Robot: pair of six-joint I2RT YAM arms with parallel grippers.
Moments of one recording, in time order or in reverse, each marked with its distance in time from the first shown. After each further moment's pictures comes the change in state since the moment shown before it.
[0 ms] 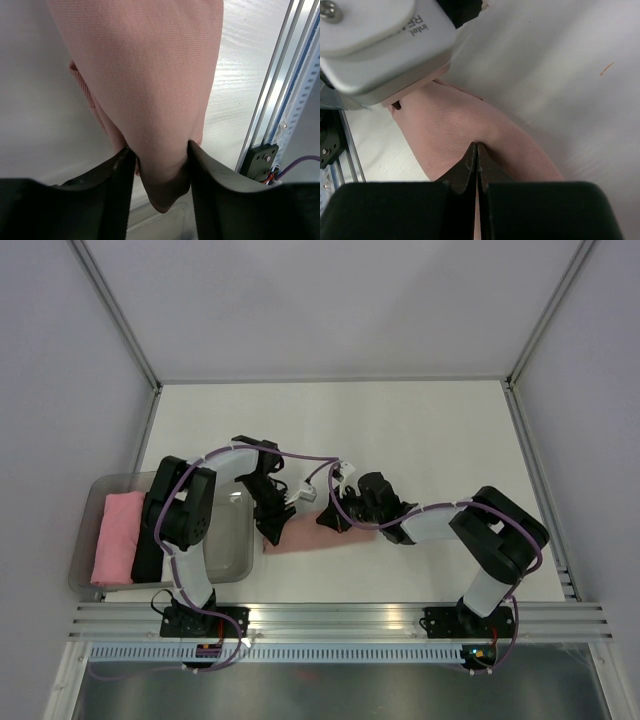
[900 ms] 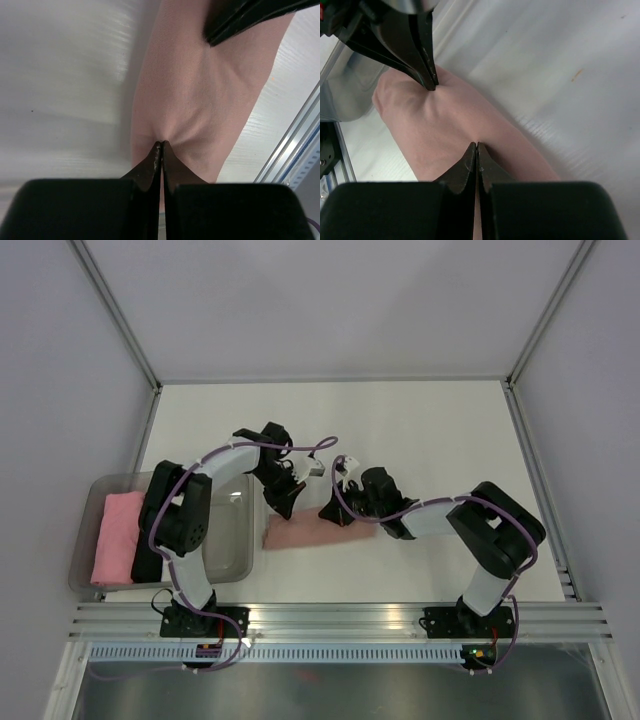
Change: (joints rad) left arm -0.040 -0.047 0.070 0.214 -0.073 -0.366; right arm -0.045 0.039 0.019 0.029 -0.026 0.017
